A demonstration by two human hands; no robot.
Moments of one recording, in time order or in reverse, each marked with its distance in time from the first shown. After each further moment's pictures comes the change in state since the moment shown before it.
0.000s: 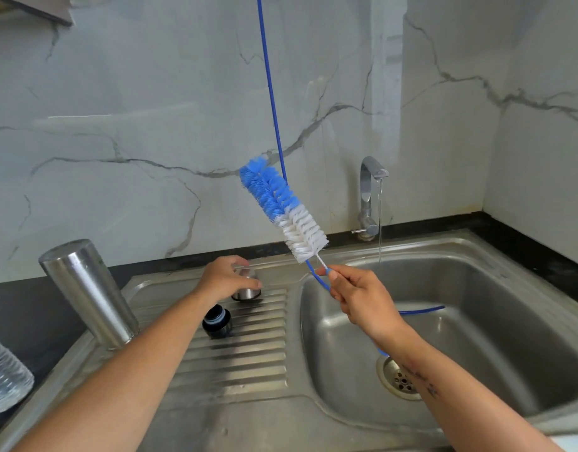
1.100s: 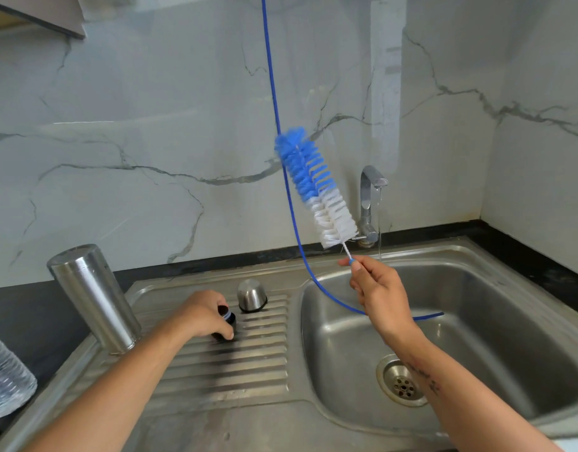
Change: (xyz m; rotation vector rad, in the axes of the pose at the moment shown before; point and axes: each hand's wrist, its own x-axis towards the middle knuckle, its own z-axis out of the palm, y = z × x) left_hand -0.061 -0.006 -0.036 0.494 -0.248 -0.142; right_hand 0.000 -0.009 -0.013 0.062 0.178 -0.144
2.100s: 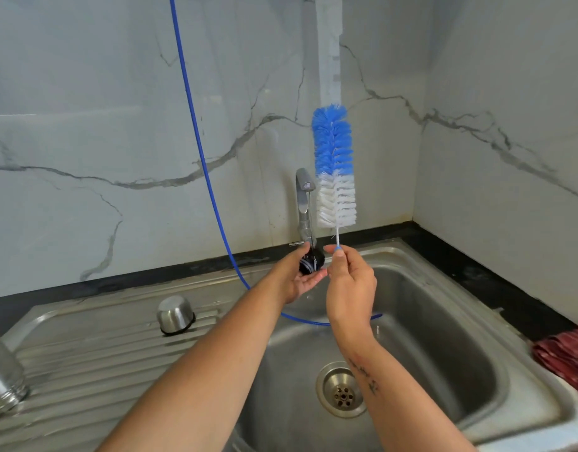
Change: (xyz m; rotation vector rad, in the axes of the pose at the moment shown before) left_hand 0.071 0.285 0.080 -1.645 -0.462 -0.040; right_hand 0.022 -0.004 -0.043 -0.072 0.483 -0.013
